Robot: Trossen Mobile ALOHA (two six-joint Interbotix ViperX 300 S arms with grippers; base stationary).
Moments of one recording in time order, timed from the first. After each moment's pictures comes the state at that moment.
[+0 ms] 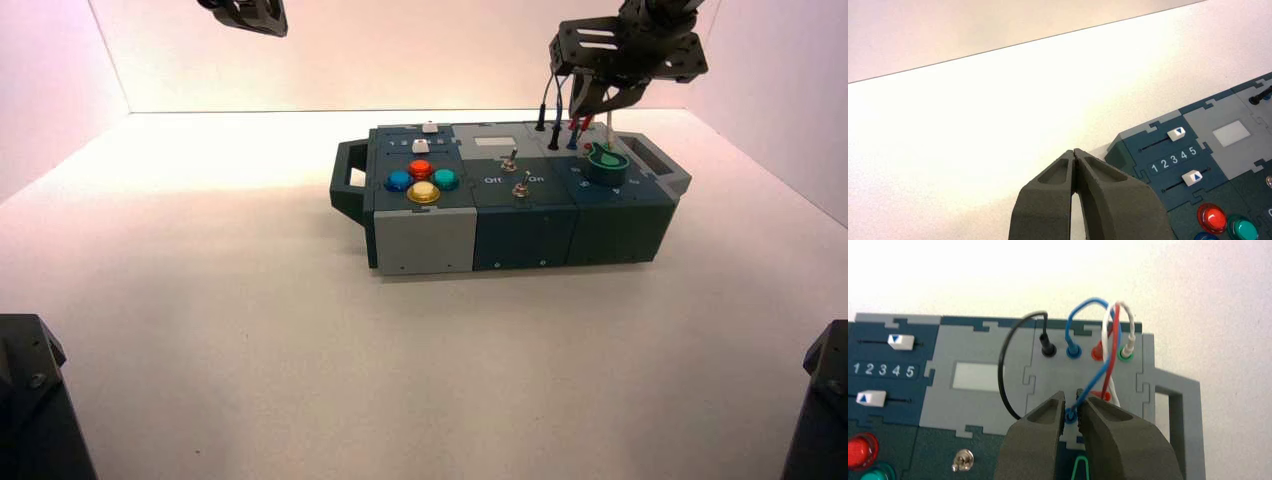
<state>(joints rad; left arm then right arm) -0.32 -0.17 0.80 -0.20 0.08 0.17 0.28 0.00 0.81 -0.26 0.09 0.42</state>
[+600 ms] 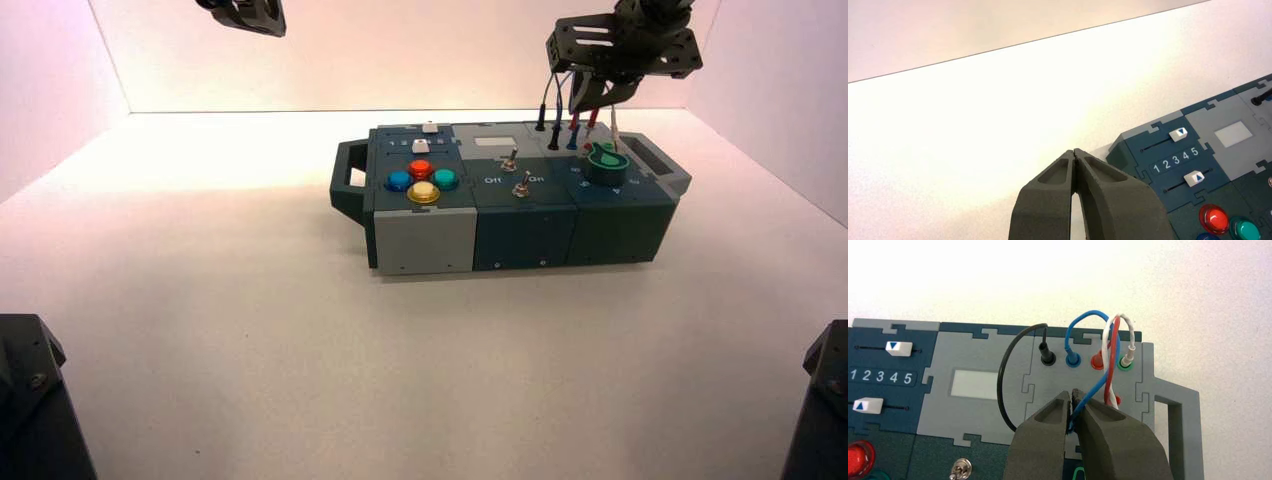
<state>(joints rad) -0.31 -0.17 0.80 -0.20 0.08 0.18 0.28 0.02 0.79 -0.27 0.10 0.42</state>
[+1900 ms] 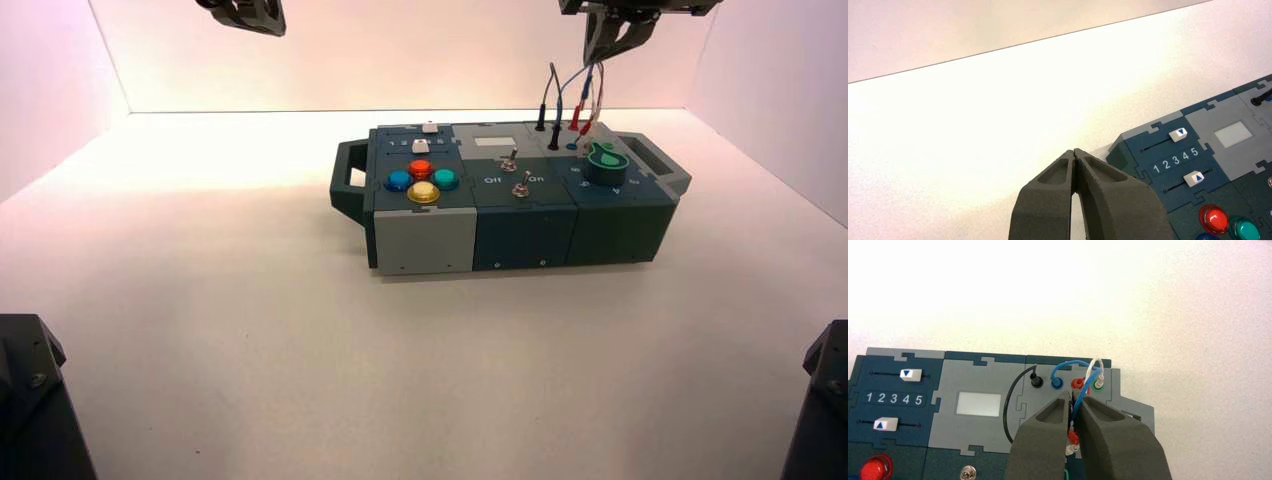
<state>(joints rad) -0.31 -0.17 0.80 -0.20 0.08 0.18 0.27 -0.08 0.67 -0.29 0.32 0.41</state>
